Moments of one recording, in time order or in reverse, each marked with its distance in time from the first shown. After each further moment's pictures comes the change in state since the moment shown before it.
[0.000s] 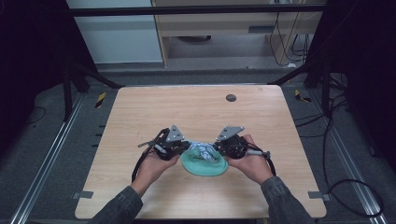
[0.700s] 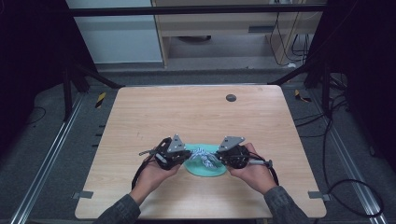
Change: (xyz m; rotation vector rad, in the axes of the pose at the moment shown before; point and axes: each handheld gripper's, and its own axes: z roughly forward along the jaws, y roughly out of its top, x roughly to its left) left arm -0.020 -0.019 0.002 0.019 -0.036 0.045; right arm 0.018 -0.021 -0.003 0.027 0.007 -0.038
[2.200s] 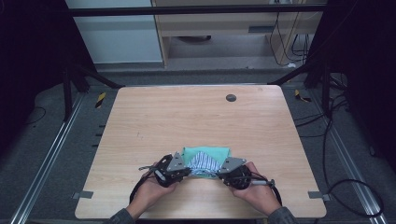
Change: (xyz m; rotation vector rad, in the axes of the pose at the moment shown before) left arm -0.030 -0.036 0.002 0.049 -0.078 0.054; right arm 0.041 -0.040 -0.002 0.021 0.051 -0.029
